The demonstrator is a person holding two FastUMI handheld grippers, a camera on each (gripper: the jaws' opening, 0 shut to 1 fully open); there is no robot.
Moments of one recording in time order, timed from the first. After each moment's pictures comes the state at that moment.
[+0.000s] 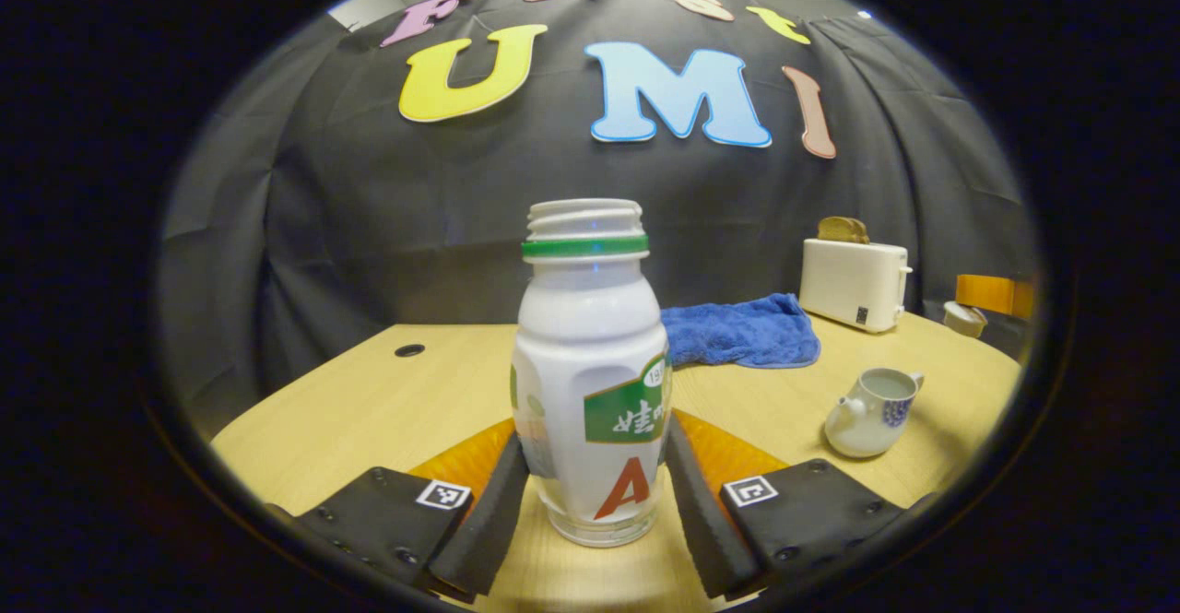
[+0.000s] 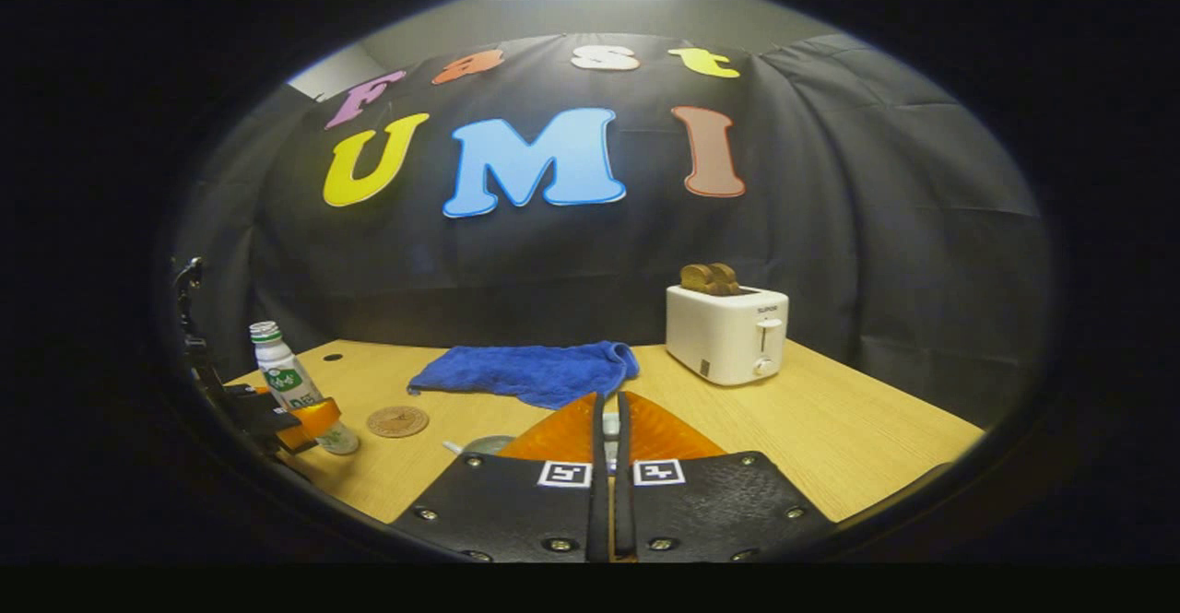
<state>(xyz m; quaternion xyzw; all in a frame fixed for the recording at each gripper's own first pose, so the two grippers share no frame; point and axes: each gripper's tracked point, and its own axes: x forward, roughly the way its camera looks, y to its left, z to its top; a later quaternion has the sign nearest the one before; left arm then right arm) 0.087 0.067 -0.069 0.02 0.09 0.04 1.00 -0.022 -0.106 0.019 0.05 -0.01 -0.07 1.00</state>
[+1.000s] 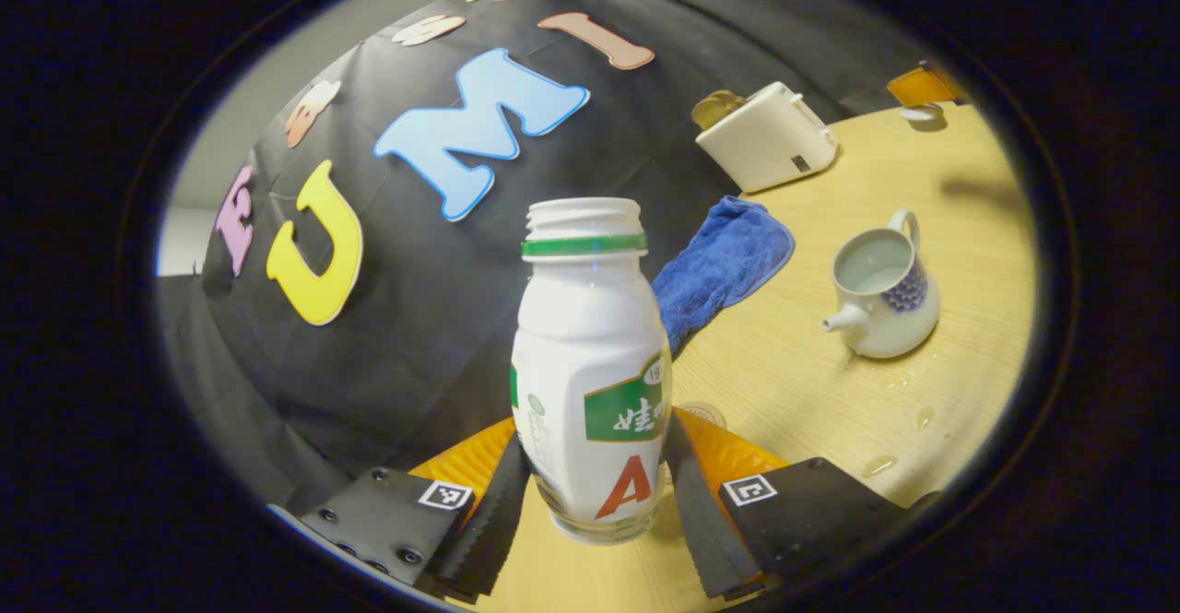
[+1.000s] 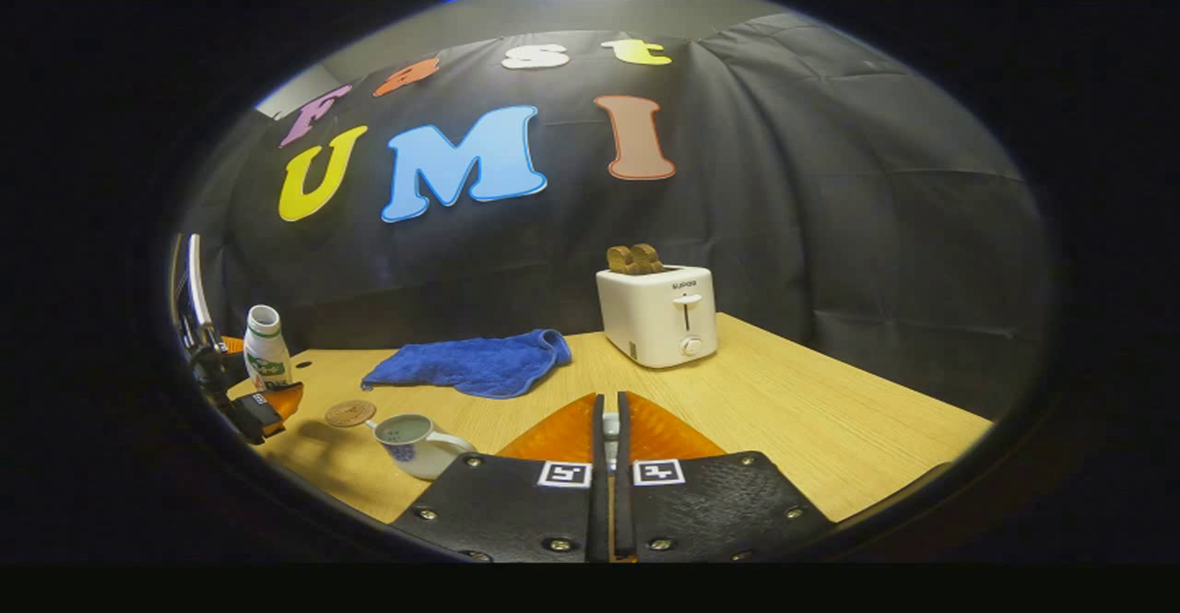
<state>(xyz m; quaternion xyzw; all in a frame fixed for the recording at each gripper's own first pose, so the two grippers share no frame) 0.108 0.006 -0.028 0.43 0.10 0.02 0.90 -0.040 -0.182 -0.016 0.10 0.00 -0.11 0.99</state>
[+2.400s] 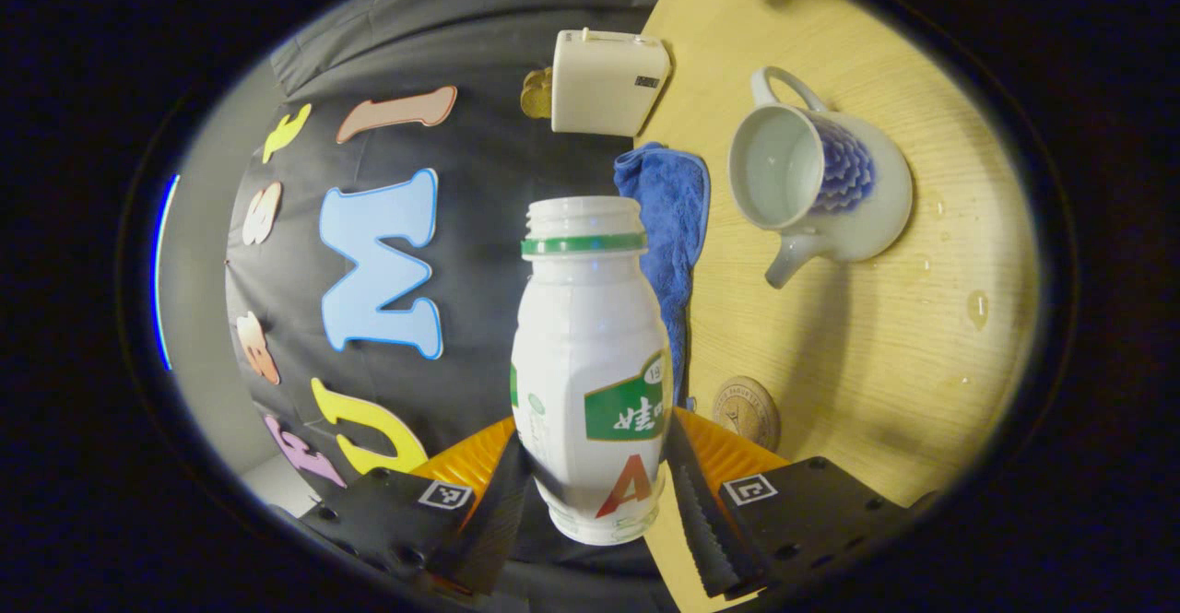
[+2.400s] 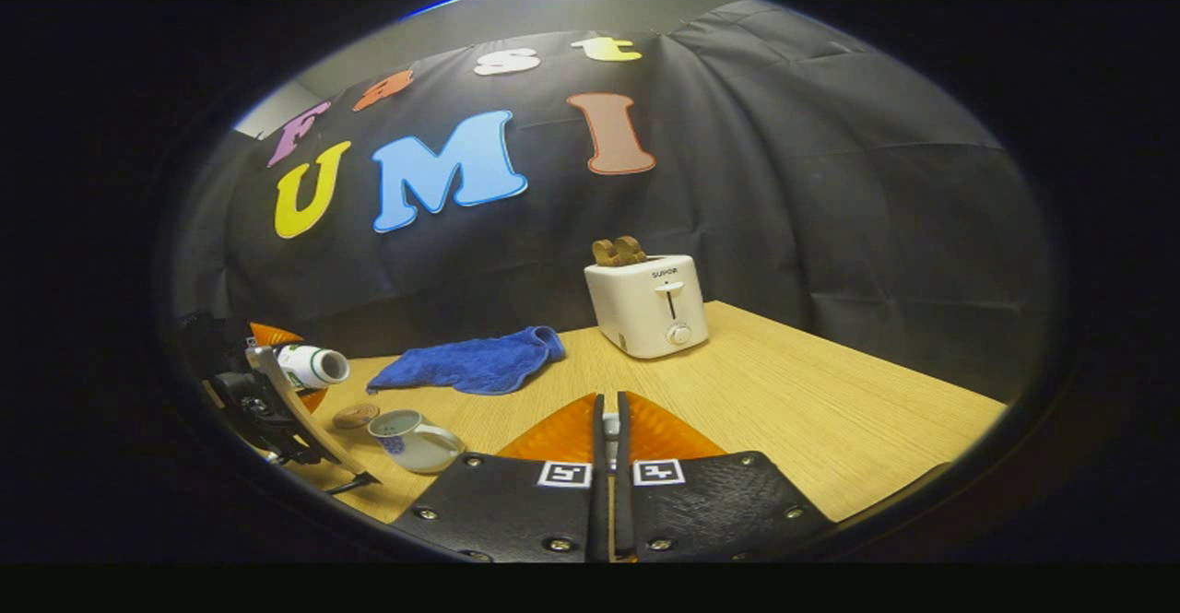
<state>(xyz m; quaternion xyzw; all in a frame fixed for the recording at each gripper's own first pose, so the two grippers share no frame) 0.118 -0.043 -0.032 0.71 0.09 0.02 0.70 -0.049 -0.196 -0.029 0.13 -0.01 -0.09 0.99</state>
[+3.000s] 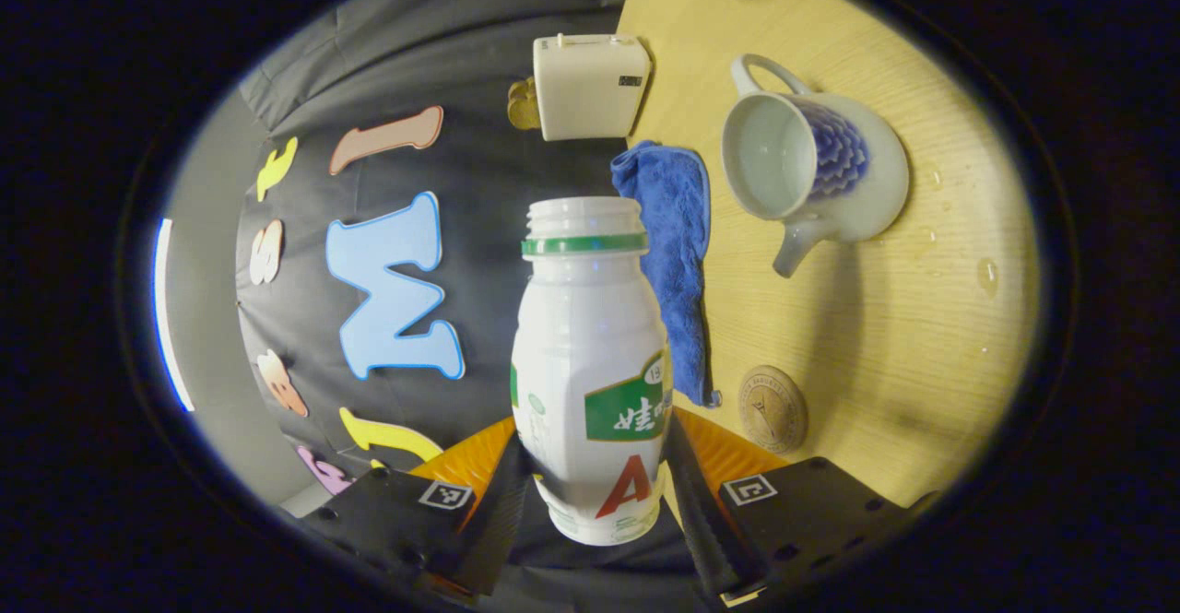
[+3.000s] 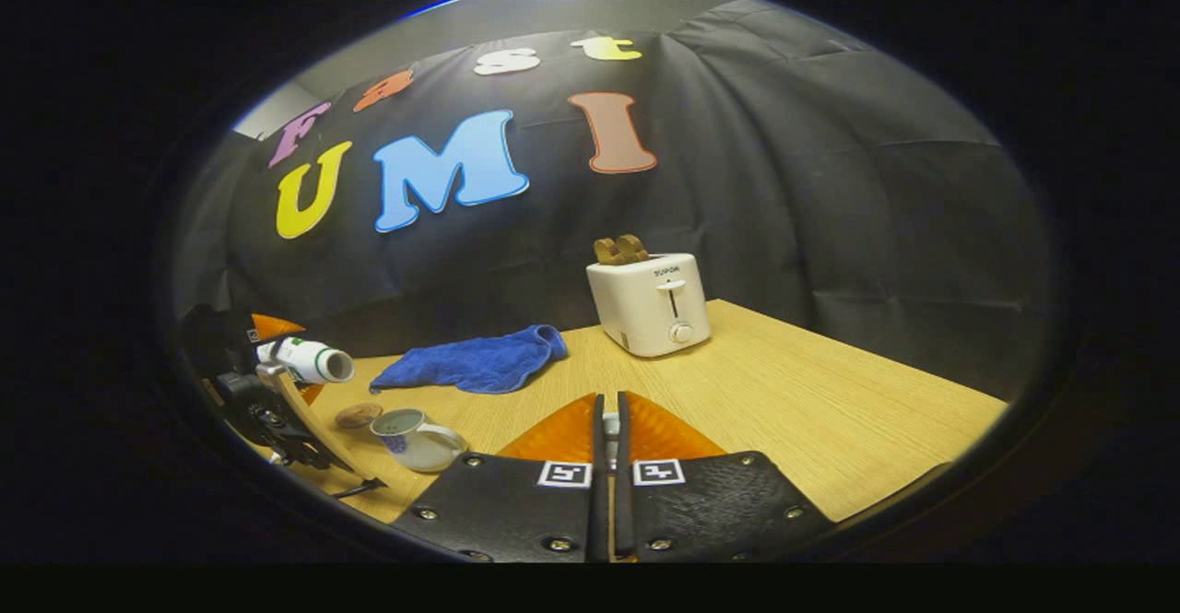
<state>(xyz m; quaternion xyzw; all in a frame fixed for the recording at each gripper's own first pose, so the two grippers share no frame) 0.119 -0.047 -0.026 0.75 0.07 0.02 0.66 -0.050 -0.195 -0.030 0.13 0.00 -0.09 0.99</state>
